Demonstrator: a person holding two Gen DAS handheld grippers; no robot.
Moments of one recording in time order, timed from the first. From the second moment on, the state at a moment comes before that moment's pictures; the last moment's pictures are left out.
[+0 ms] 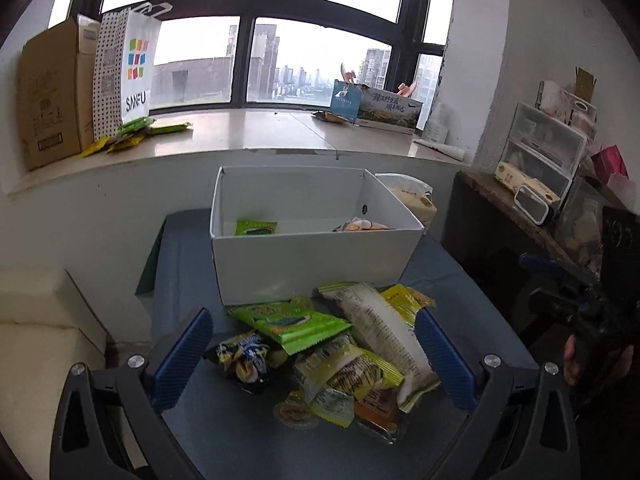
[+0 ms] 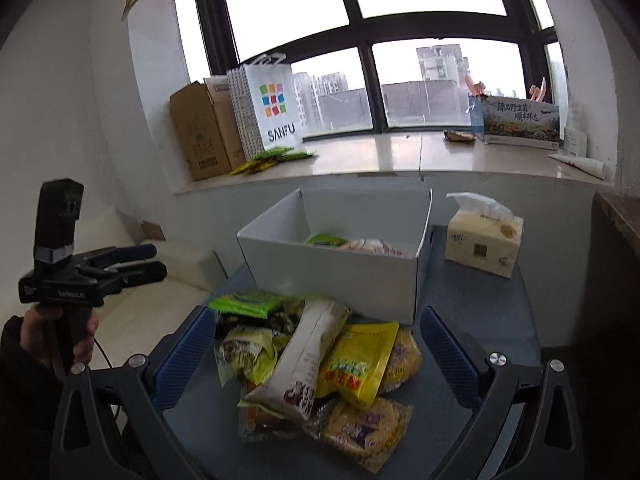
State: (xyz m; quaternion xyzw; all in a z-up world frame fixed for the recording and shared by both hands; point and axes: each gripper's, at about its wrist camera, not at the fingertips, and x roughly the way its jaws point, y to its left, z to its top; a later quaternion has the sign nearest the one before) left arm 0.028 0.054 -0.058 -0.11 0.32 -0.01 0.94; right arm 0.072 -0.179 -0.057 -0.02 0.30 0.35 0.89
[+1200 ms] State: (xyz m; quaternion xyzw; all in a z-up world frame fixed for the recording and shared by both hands) left arm 0.038 0.136 -0.140 -0.42 0.36 -0.02 0.83; right arm 0.139 -0.124 -0.134 -0.03 0.44 0.34 0.83
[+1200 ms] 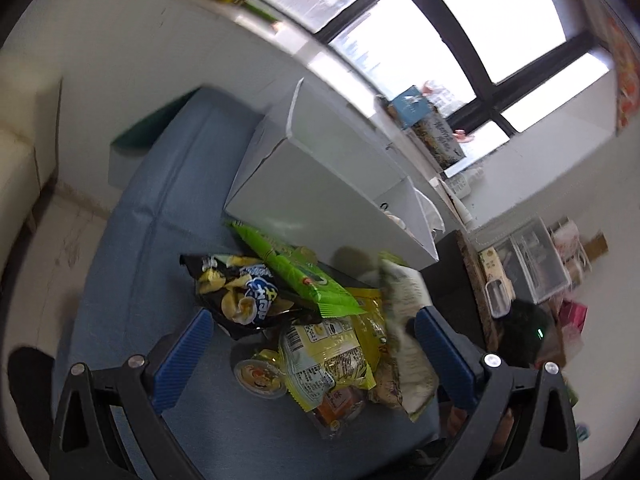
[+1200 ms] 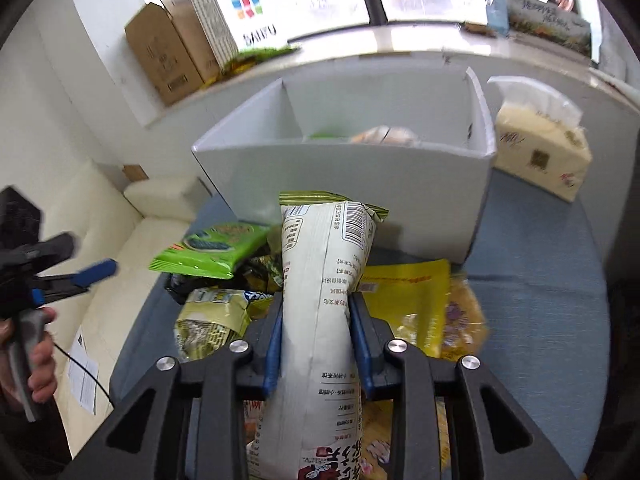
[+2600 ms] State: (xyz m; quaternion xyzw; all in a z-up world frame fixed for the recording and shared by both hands) left arm 0.067 0.105 -0.107 -0.42 0.32 -0.06 0.85; right arm 0.111 -0.163 -0.081 0.01 0.37 0.35 0.86
